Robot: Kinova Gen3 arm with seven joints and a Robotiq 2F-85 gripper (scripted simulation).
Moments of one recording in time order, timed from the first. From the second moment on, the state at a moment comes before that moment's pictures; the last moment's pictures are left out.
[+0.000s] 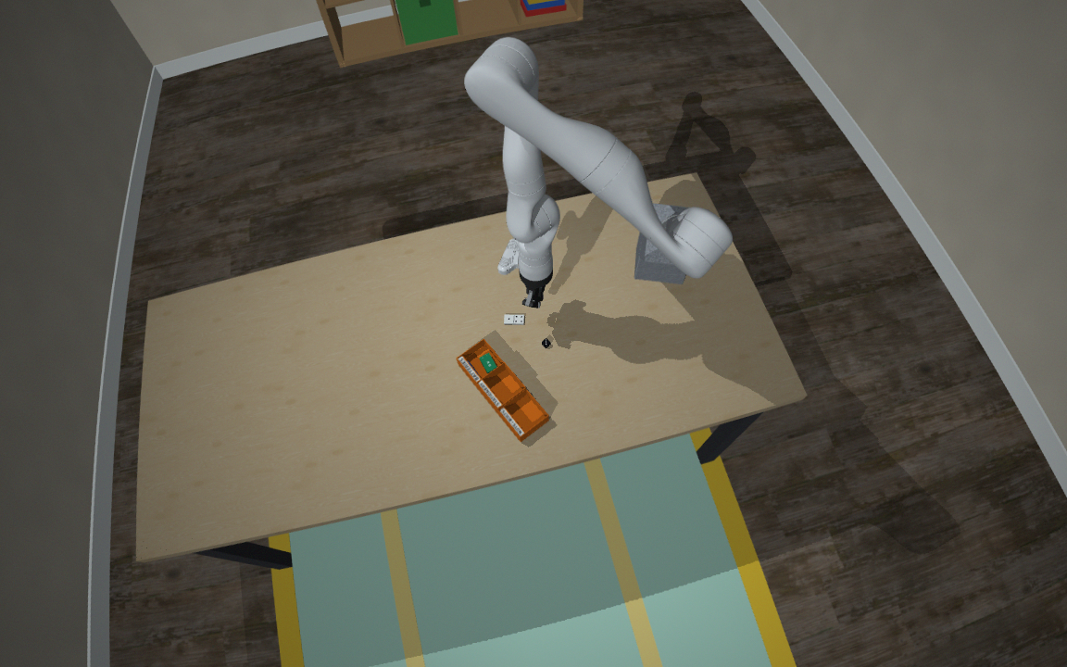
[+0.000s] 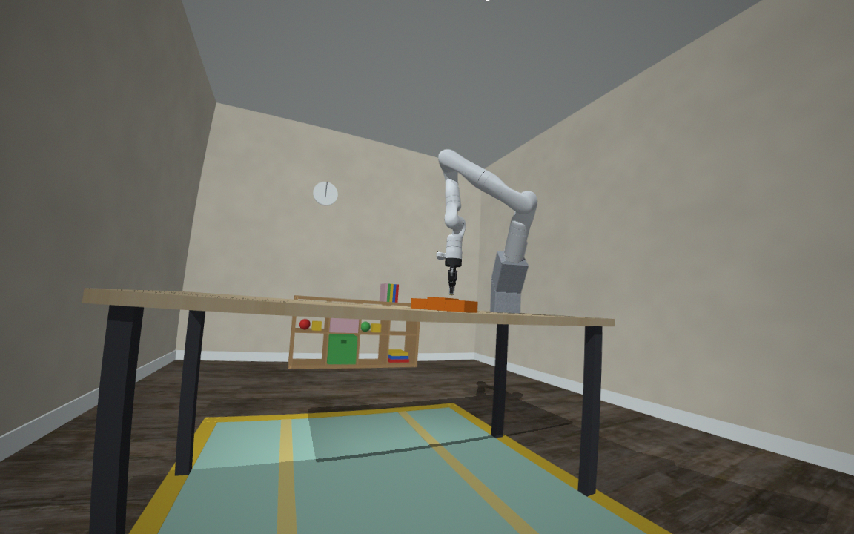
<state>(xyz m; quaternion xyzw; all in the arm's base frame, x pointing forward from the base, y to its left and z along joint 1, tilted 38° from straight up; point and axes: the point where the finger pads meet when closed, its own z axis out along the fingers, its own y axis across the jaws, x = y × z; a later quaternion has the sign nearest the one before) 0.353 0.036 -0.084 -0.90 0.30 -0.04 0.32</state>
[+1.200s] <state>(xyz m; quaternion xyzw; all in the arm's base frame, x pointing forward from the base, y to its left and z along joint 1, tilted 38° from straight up) 0.407 0.168 0.028 -0.89 0.30 -0.04 0.33</state>
